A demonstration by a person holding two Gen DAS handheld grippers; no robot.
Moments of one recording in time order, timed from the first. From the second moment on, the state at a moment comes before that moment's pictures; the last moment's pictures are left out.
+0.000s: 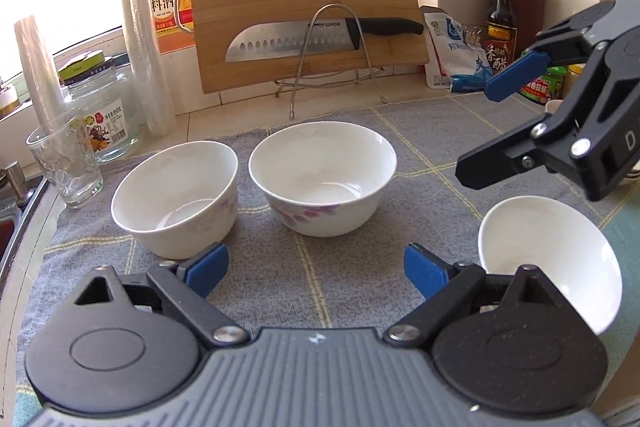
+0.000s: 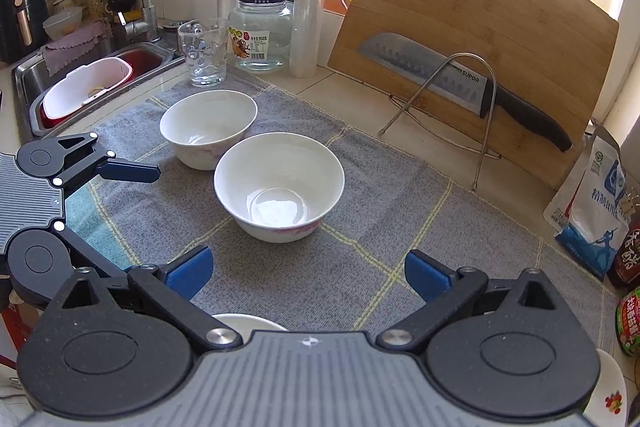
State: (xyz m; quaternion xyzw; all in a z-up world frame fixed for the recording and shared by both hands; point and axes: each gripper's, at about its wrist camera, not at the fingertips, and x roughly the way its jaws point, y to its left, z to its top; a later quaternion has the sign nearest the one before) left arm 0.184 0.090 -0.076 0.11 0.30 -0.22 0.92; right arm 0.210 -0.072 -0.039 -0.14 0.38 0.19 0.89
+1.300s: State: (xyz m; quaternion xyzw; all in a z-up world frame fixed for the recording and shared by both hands) left arm 0.232 0.066 -0.094 0.09 0.31 -0.24 0.92; right arm 0.330 -0.059 -0.083 -0.07 0.44 0.30 0.84
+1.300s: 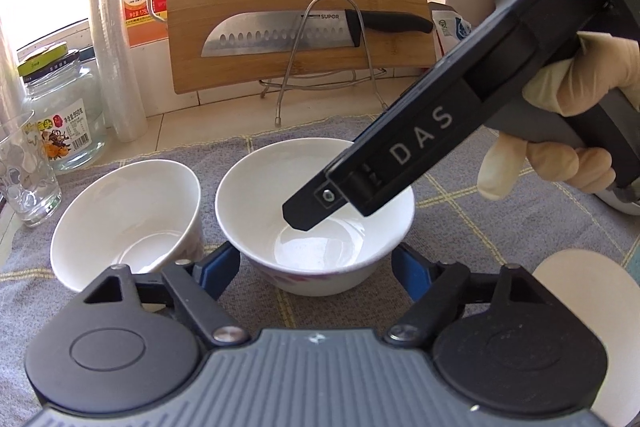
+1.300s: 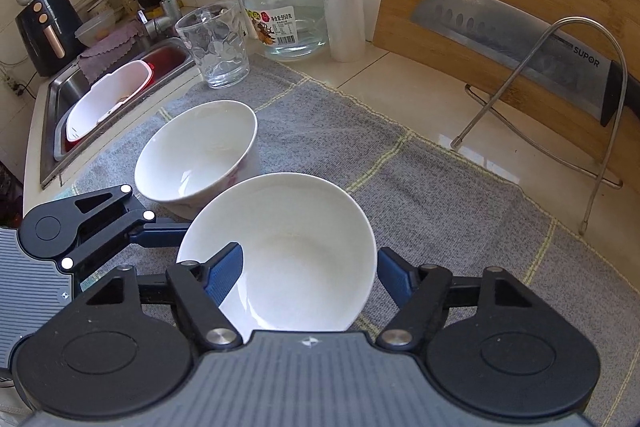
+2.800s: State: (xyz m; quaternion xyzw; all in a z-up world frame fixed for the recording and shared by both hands) left arm 0.148 0.066 -0.052 0.12 0.30 -0.30 0.90; right arm 0.225 -0.075 -0.025 -0.01 0.43 0.28 0.86
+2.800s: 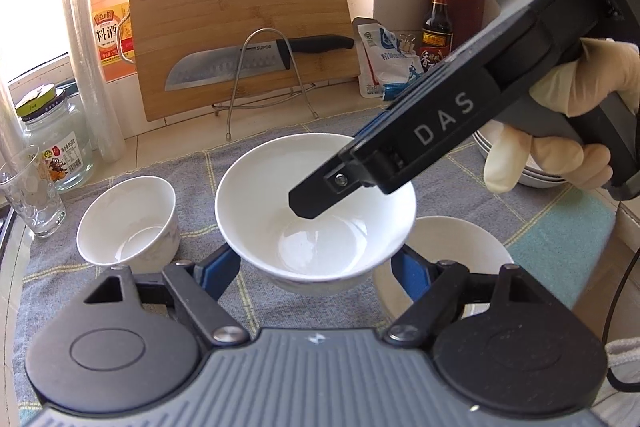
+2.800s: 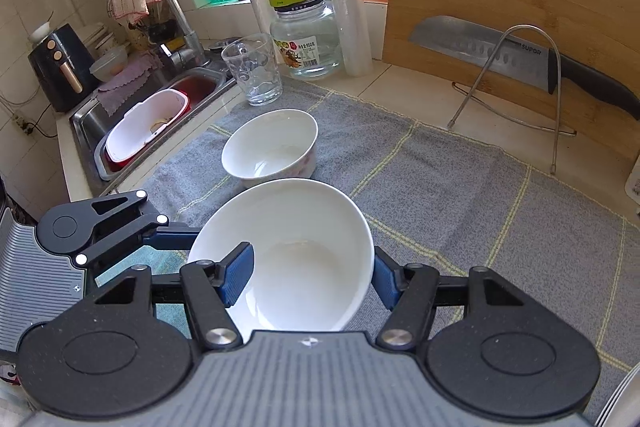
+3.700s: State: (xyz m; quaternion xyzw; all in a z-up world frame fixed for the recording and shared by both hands) left arm 0.107 0.039 -0.048 0.15 0.30 -0.37 0.87; right arm 0.150 -0.119 -0.022 0.02 0.43 0.22 0.88
